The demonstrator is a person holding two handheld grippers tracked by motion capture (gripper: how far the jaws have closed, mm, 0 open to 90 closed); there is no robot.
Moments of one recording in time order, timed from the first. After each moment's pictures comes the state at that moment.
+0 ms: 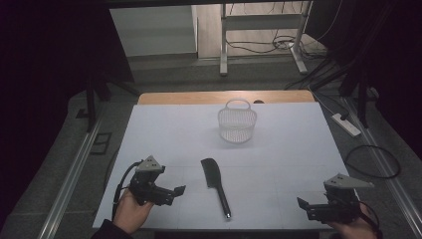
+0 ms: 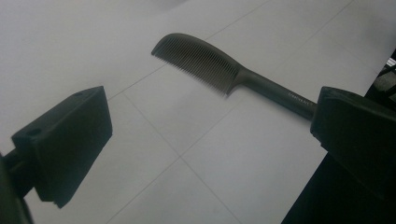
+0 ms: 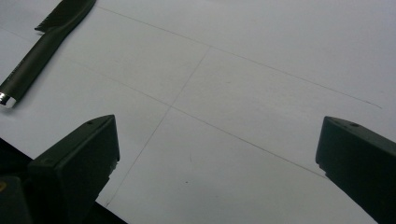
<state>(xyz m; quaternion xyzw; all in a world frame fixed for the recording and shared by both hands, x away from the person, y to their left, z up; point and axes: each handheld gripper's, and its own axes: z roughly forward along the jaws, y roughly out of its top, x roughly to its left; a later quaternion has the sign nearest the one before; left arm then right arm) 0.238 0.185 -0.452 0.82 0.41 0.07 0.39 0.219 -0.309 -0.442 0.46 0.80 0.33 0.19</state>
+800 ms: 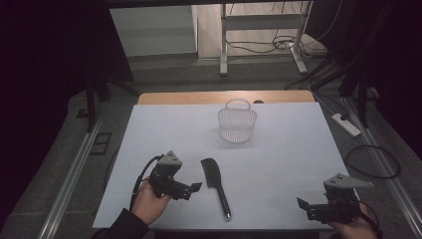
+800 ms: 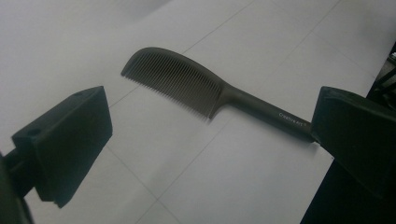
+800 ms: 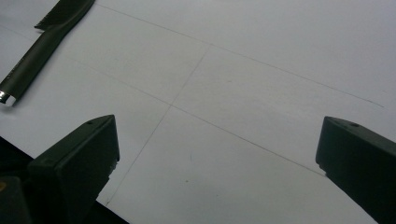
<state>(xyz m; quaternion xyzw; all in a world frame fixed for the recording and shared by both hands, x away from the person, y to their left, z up) 0.263 0.143 -0.456 0.84 0.38 0.06 0.38 0.220 -0.309 -0.443 0.46 0.80 0.33 0.18</state>
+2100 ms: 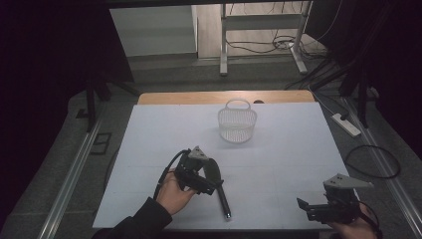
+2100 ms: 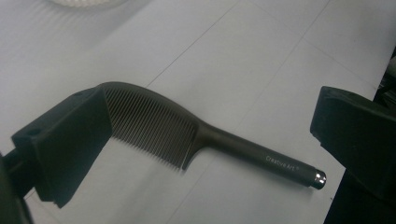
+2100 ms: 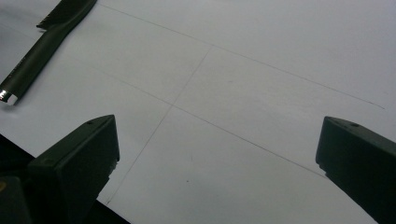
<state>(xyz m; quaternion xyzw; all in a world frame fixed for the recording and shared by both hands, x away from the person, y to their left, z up) 0.290 0.085 -0.458 0.87 0.34 0.04 0.36 0.219 -0.309 -0.442 0.46 0.81 0.33 0.18</state>
